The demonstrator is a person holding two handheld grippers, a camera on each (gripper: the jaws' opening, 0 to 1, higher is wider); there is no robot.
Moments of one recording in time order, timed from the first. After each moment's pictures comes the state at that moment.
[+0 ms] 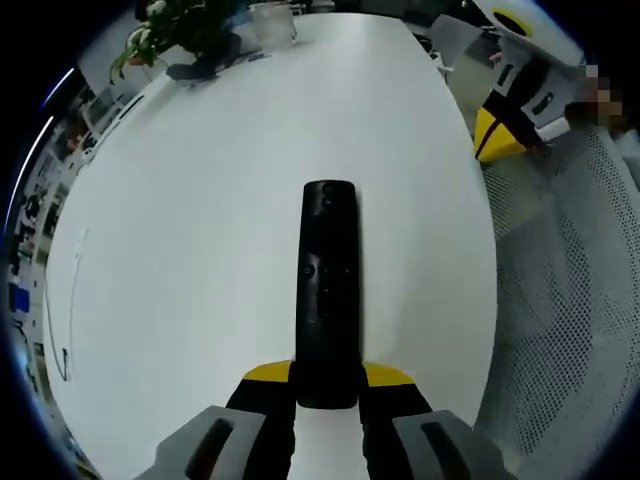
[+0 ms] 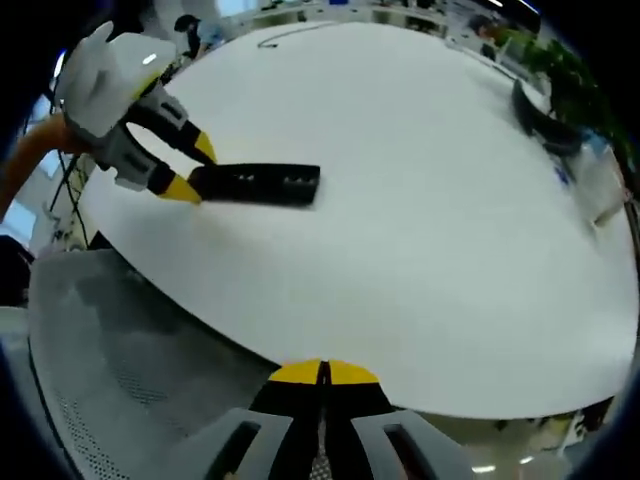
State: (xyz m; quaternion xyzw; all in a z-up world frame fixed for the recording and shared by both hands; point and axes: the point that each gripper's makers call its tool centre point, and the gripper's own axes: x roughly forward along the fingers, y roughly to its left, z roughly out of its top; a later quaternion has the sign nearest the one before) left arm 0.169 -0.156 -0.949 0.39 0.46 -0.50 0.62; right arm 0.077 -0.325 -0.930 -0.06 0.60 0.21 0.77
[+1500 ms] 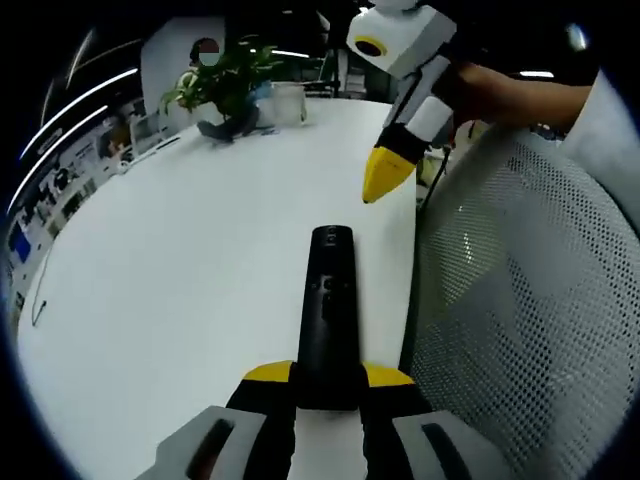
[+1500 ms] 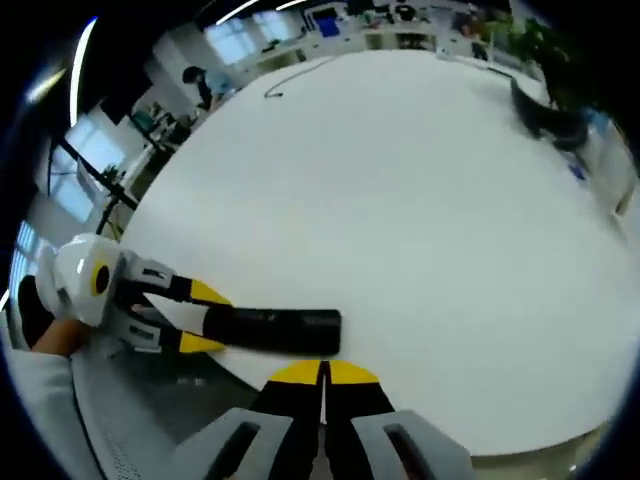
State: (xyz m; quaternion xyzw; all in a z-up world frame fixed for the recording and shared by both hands) left arm 0.093 -0.187 -0.945 0.24 0.34 -0.54 0.73; right arm 0.118 -0.297 -0.912 0.05 0.53 0.26 0.81
